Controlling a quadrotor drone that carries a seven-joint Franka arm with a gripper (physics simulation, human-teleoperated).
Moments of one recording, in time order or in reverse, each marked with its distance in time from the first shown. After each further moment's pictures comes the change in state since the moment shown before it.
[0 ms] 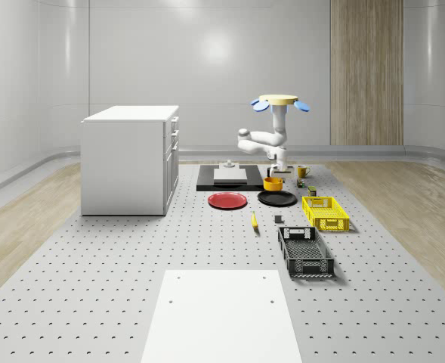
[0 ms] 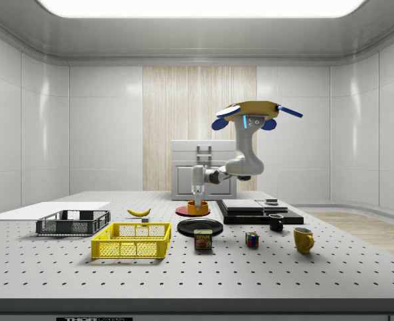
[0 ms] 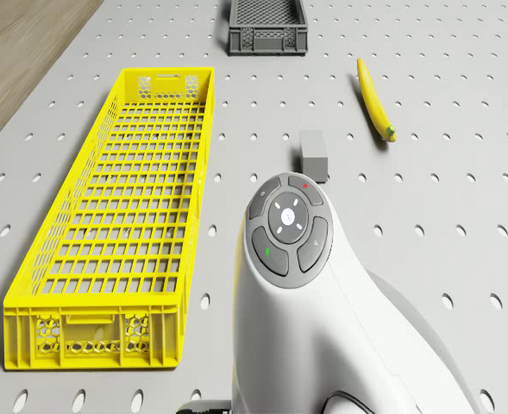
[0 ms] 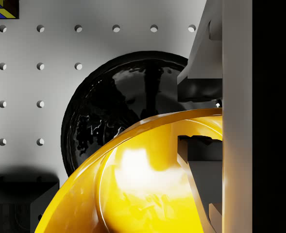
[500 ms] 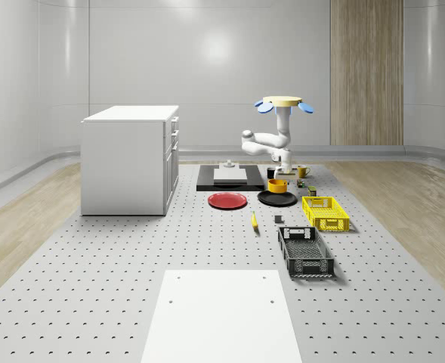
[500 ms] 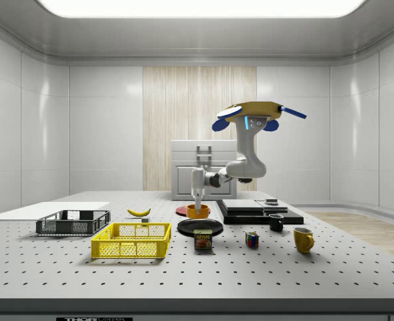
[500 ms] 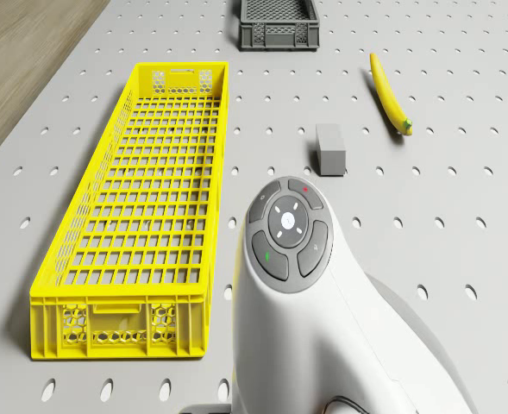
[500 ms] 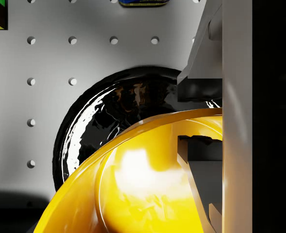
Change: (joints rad) arm -0.004 -0.002 -0.024 0.006 -0.022 0.010 0.001
